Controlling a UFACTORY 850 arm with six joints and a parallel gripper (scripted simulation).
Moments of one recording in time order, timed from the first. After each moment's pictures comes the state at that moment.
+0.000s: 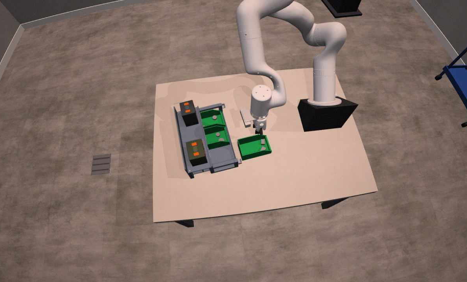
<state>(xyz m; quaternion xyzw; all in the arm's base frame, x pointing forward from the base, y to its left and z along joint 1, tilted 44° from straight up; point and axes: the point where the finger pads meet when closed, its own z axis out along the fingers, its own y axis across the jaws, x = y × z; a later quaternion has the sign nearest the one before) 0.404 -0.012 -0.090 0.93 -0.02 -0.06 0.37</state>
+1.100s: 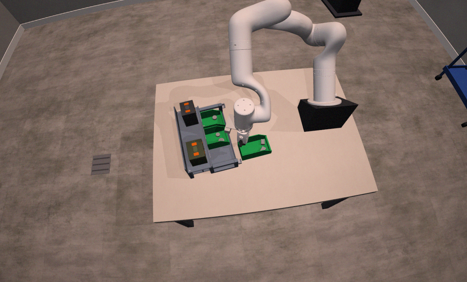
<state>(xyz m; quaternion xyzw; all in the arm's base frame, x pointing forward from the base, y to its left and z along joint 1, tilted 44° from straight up) 0.488 0.003 -0.132 0.89 -0.26 0.03 0.38</state>
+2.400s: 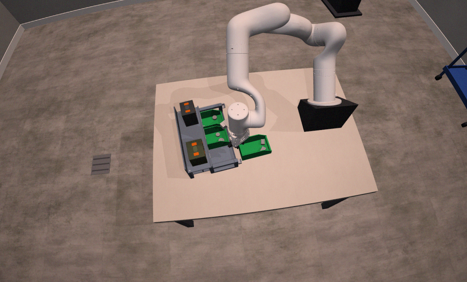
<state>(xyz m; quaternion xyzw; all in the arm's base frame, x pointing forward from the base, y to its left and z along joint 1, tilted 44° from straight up) 0.514 0.007 -0.145 0.77 -0.52 0.14 0.35</state>
